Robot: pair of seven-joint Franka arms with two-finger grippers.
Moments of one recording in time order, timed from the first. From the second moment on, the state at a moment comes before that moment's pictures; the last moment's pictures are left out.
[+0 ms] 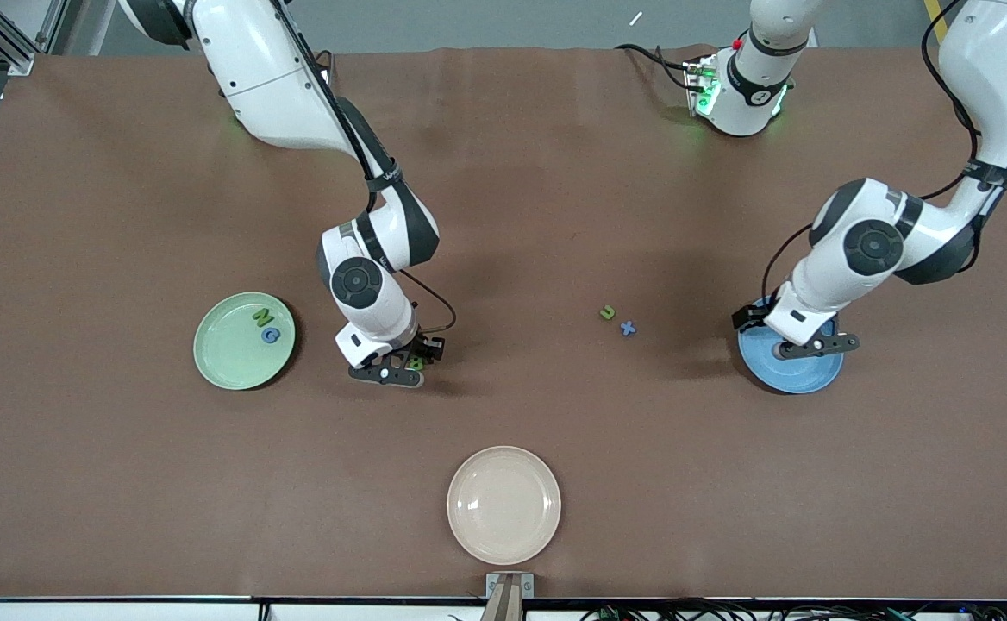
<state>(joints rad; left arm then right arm) 0.83 0.51 -1.04 -2.15 0.65 2.29 -0.74 0.67 0.70 -0.14 -1.74 0.21 2.48 0.54</state>
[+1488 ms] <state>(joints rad) 0.20 0.73 -0.71 -1.90 0.56 2.35 -1.16 0.49 0.59 -0.19 -1.63 0.20 2.01 0.30</state>
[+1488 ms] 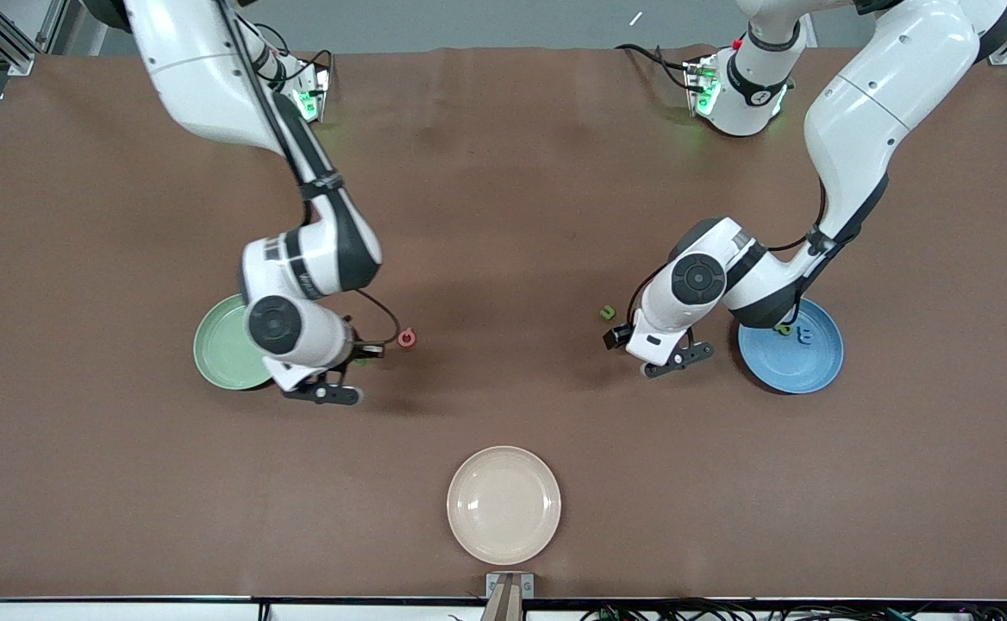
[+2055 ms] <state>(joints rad) 0.19 0.73 -0.71 -1.92 0.56 2.35 -1.18 0.24 0.49 -0.21 -1.89 0.13 2.11 -0.10</state>
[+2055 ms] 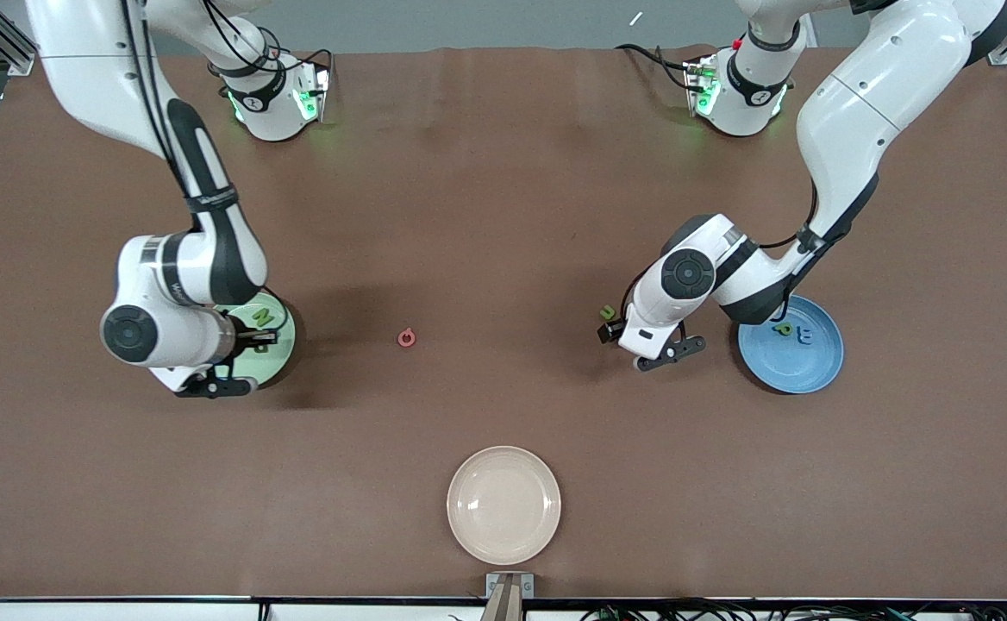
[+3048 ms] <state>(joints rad) 0.19 0.73 -0.70 -1.94 0.56 2.35 -1.20 0.12 0.47 -0.19 -2.04 0.17 2.24 -0.25</state>
